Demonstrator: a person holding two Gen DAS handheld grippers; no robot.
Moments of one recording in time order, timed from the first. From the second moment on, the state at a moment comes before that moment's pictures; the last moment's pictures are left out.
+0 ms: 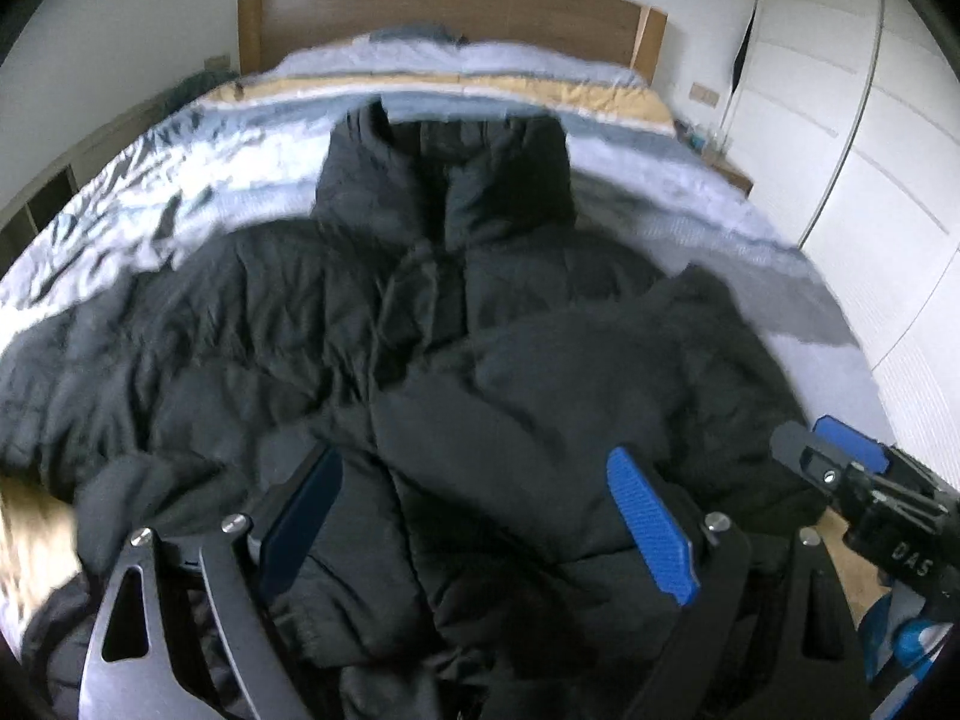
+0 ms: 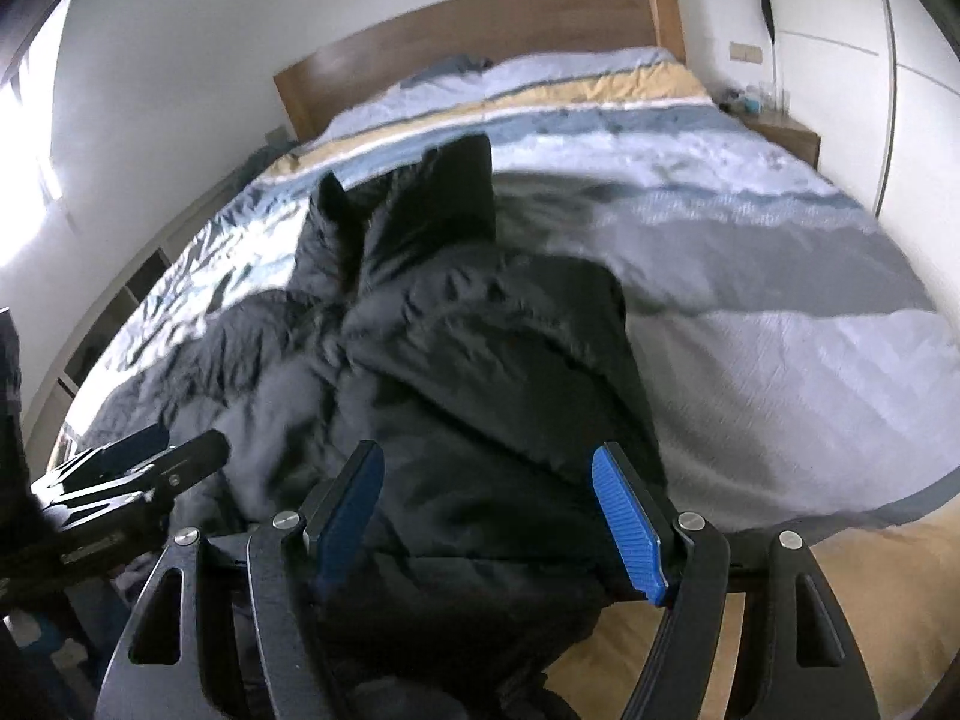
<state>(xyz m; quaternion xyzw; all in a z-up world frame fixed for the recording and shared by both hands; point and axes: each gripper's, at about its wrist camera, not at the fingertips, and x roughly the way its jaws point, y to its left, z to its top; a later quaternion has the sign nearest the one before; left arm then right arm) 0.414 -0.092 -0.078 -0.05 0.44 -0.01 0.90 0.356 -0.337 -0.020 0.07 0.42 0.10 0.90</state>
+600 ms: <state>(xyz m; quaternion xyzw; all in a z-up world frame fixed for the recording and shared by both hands) 0.382 -0.053 -0.109 -0.04 0.50 0.02 0.86 0.342 -0.368 -0.046 0.05 0.47 0.01 0.88</state>
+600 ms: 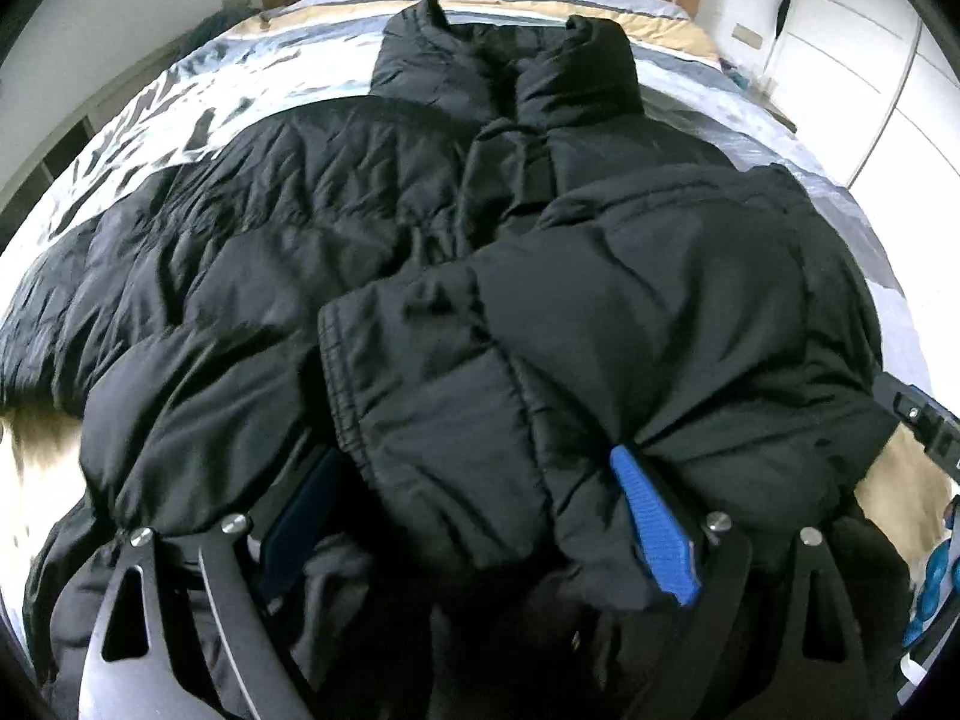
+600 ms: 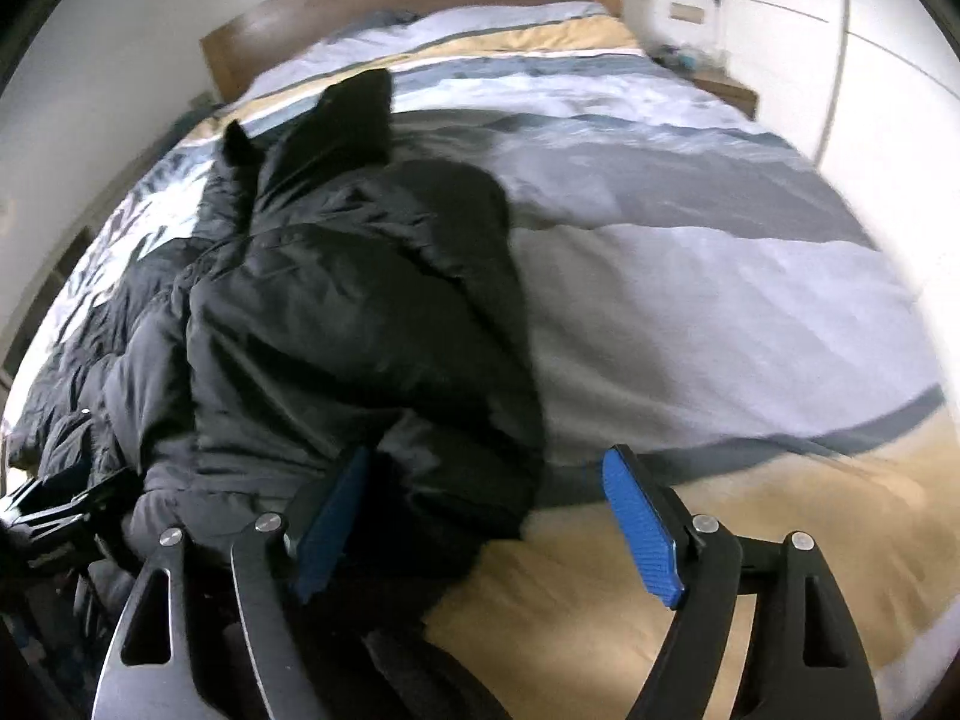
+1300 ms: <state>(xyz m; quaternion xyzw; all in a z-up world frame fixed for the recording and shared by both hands) 0.414 -0.063 -0.119 -0.05 0.47 -0.01 0.88 0.343 -0.325 -0.060 0.07 0.46 0.04 0.89</state>
